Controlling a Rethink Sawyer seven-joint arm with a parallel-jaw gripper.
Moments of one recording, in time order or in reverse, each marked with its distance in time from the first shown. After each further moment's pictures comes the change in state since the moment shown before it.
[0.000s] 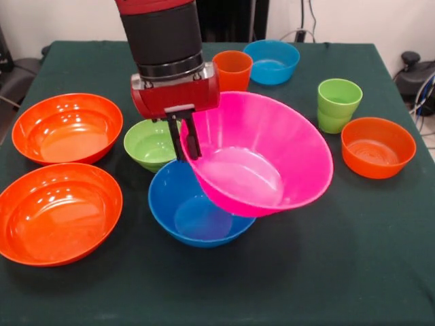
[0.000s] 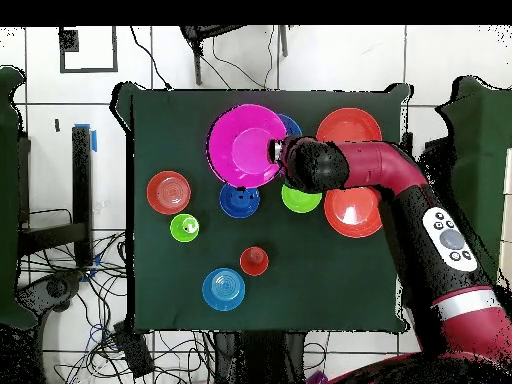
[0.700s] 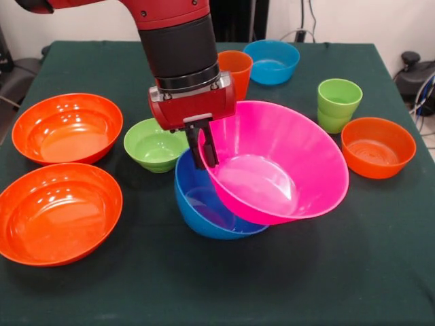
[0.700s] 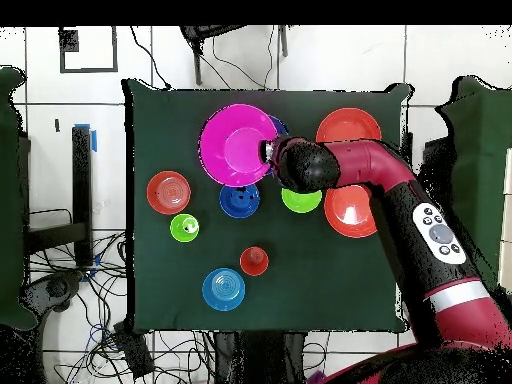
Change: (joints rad) arm -0.011 0.038 0.057 0.000 -0.054 -0.003 0.000
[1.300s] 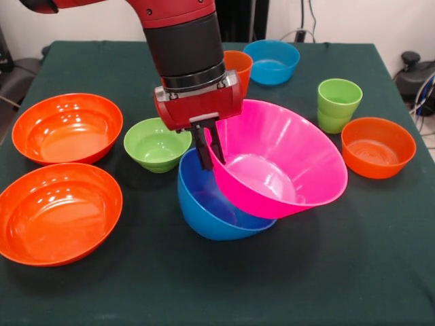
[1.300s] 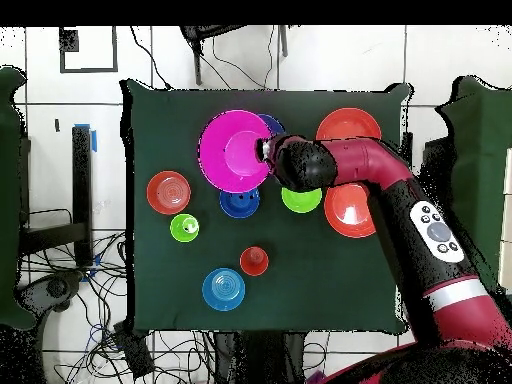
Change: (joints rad) arm -0.002 0.002 0.022 0.000 -0.007 0.000 0.000
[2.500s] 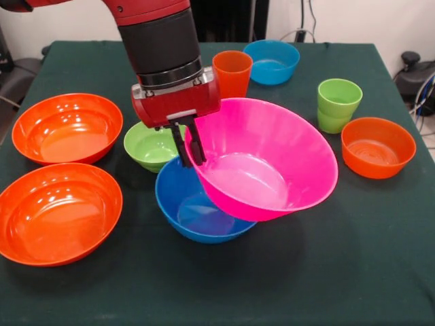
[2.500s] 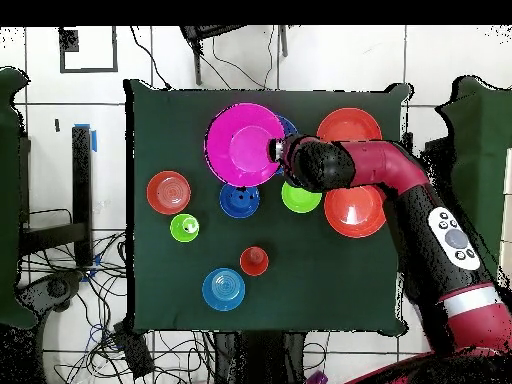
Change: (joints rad) arm -0.072 0.019 0.046 -0.001 -0.003 0.042 -0.025
